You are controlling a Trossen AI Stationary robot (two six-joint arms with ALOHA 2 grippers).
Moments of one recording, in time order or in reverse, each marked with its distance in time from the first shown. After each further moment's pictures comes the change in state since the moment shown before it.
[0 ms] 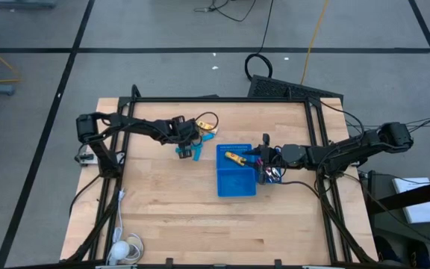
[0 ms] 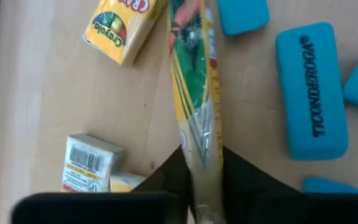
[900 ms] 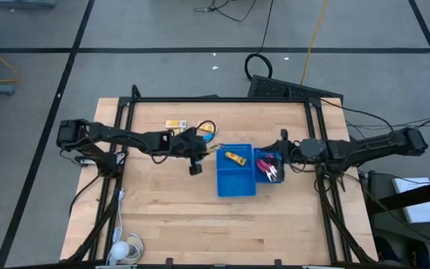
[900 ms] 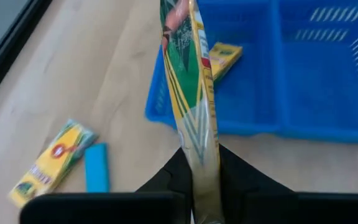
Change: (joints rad) left arm -0.258 -0.204 0.000 0.271 0.139 -0.189; right arm 0.000 -0.406 0.000 -0.486 0.004 0.113
